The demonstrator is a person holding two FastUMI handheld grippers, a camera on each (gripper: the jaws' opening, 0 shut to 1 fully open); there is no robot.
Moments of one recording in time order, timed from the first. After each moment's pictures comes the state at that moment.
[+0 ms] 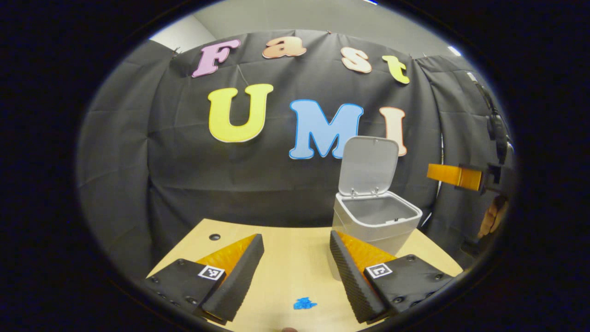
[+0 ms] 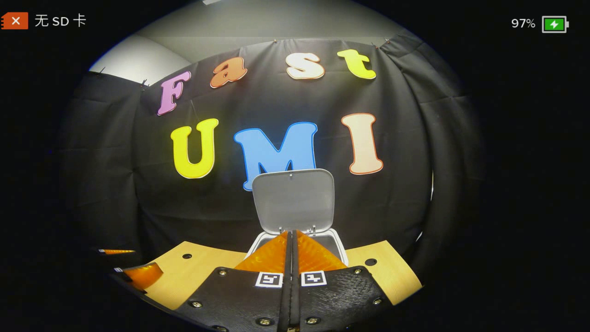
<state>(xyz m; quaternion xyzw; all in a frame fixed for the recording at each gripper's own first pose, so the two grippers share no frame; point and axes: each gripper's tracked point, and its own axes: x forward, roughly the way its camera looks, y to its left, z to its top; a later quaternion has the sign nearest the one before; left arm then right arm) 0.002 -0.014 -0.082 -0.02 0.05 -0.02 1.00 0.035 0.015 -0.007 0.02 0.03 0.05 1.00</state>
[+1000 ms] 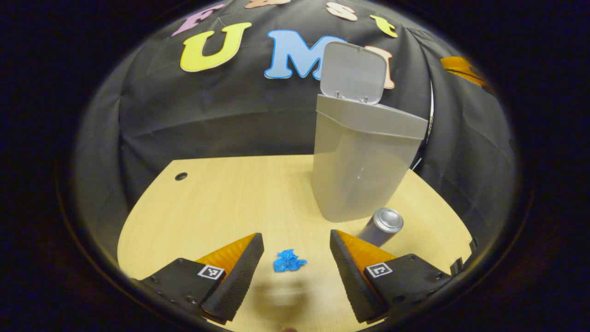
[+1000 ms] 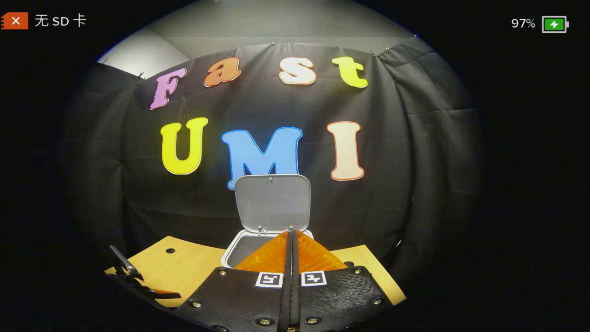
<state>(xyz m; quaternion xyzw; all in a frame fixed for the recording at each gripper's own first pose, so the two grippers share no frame) 0.014 -0.046 -0.292 -0.01 0.23 -0.07 0.97 0.010 -0.026 0.000 -0.01 0.03 0.00 1.00</state>
